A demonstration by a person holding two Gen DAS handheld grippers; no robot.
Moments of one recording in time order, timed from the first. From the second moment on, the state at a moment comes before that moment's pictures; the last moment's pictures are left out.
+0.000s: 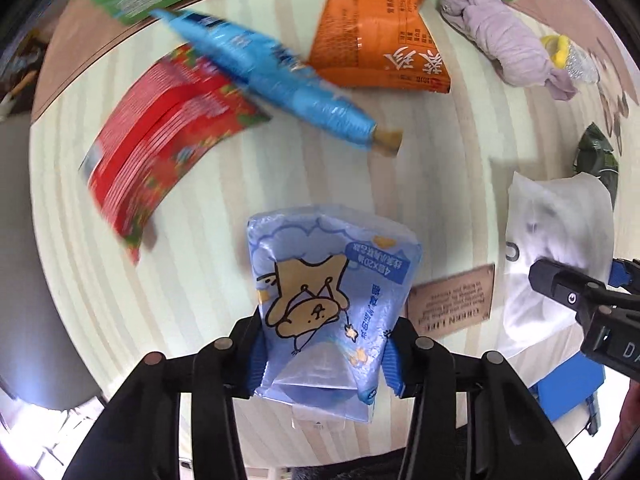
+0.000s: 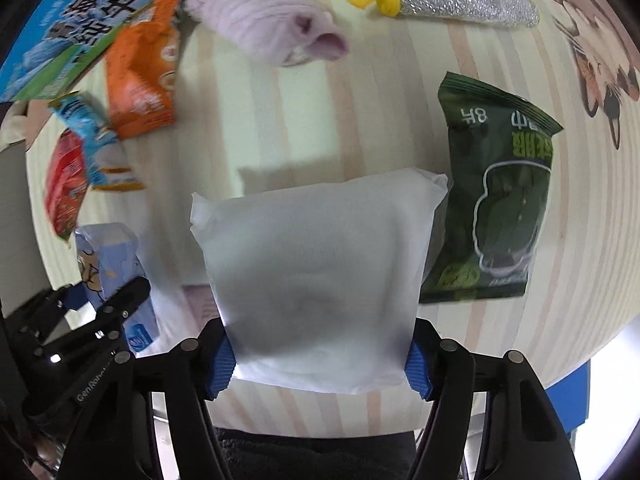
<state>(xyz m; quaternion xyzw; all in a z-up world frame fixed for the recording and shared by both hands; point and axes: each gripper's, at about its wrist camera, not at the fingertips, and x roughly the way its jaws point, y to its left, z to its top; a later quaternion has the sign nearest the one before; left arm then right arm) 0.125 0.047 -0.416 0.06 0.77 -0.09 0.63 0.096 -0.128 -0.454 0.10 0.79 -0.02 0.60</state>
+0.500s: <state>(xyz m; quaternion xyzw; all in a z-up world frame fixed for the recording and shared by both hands) 0.216 0.047 -0.243 -0.06 0.67 -0.11 0.73 0.193 -0.130 -0.290 0.13 0.69 0.07 0.71</state>
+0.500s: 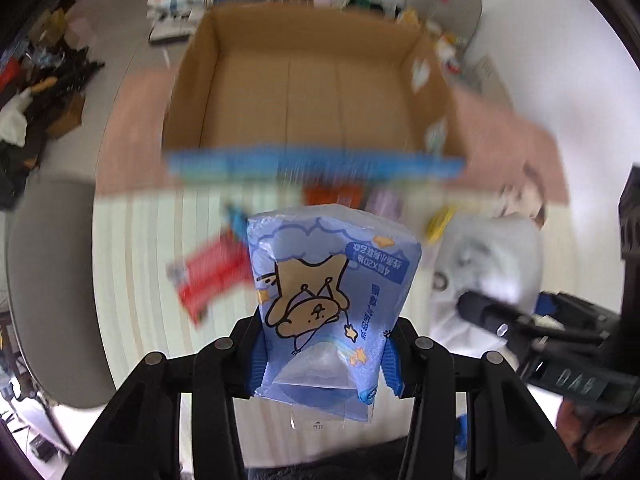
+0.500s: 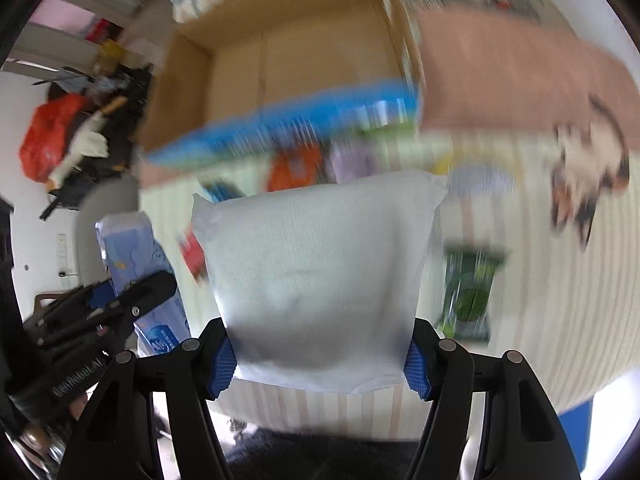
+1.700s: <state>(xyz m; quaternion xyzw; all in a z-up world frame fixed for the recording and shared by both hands) 0.513 -0.023 -0.408 -0.05 0.78 -0.10 0.62 0.512 -0.129 -0.426 0.04 0.74 0.07 0.67</state>
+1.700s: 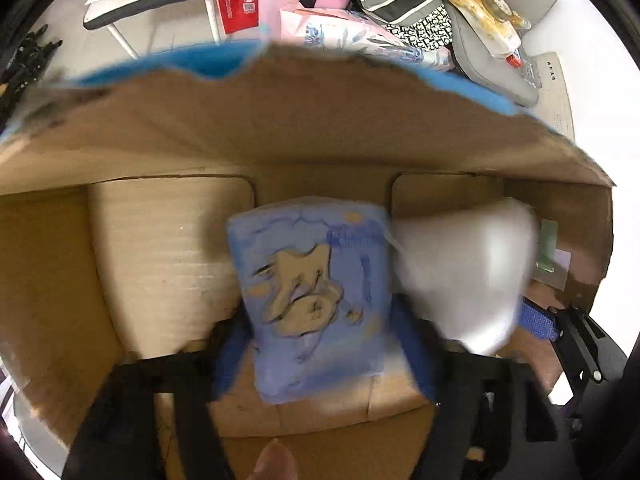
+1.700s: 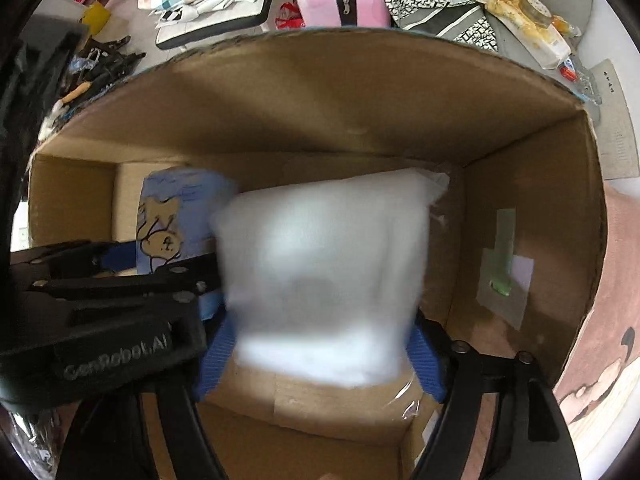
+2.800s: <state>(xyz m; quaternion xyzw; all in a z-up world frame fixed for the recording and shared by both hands) 0.243 0.010 -0.262 0.11 0.59 -0.03 0.80 0.226 -0.198 -0.294 0.06 0.67 -0.01 0.74</state>
